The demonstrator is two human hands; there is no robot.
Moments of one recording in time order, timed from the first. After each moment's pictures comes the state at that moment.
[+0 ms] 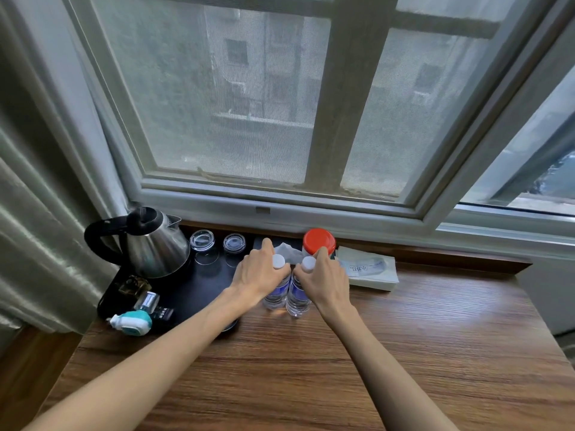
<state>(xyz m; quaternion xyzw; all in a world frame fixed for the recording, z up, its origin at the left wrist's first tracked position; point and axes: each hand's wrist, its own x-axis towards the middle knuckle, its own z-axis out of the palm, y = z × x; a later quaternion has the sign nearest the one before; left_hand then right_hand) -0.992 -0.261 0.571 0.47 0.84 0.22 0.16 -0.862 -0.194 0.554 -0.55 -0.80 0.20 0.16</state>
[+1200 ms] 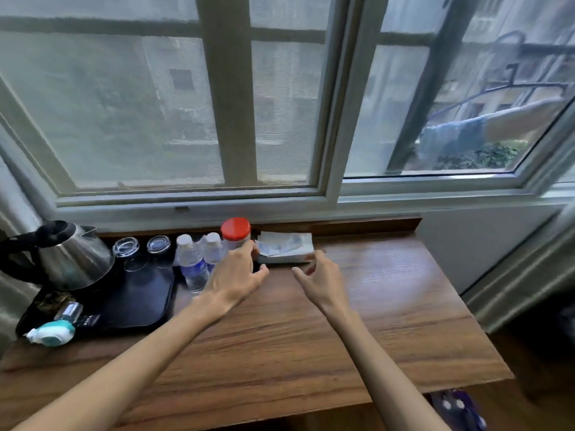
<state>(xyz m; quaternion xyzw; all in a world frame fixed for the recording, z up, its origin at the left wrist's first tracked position) -0.820 -0.272 0.603 0.59 0.75 0.27 0.12 -0.643 -0.202 0.566 -0.58 -0.73 0.29 0.24</state>
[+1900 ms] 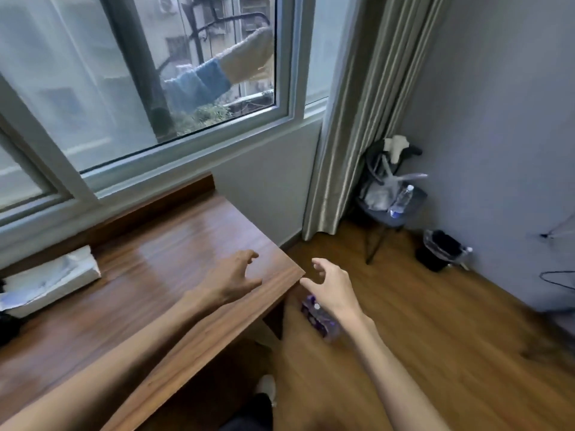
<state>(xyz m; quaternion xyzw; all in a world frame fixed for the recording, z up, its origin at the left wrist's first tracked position) -0.407 -0.190 0.542 0.82 0.52 0.07 0.24 -0.195 -0.279 0.528 -0.77 -0.50 0.28 0.29</state>
